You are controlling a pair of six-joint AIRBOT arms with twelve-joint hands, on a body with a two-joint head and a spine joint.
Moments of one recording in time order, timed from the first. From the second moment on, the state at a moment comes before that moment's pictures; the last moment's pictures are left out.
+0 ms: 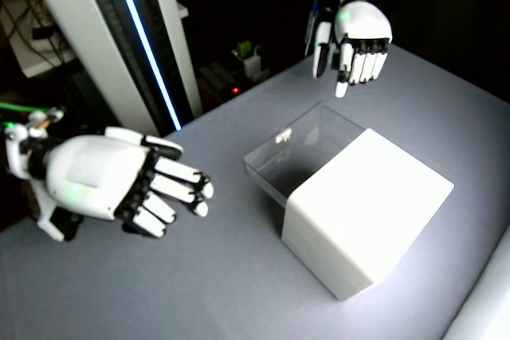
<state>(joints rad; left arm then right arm) 0.97 -0.76 0.98 0.08 -1.09 0.85 -0.97 -0.74 0.88 0.04 0.96 -0.93</state>
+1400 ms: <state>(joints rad) 0.97 -0.76 0.98 0.05 -1.10 0.85 -1.03 -0.85 0.92 -0.10 0.93 -0.67</state>
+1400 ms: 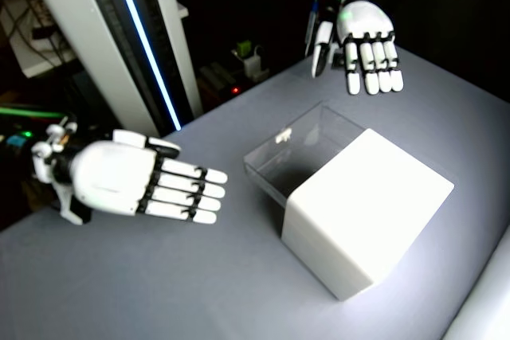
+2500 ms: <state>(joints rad) 0.97 -0.76 0.98 0.04 -1.12 0.86 -0.84 -1.10 1.08 -0.25 0.85 -0.54</state>
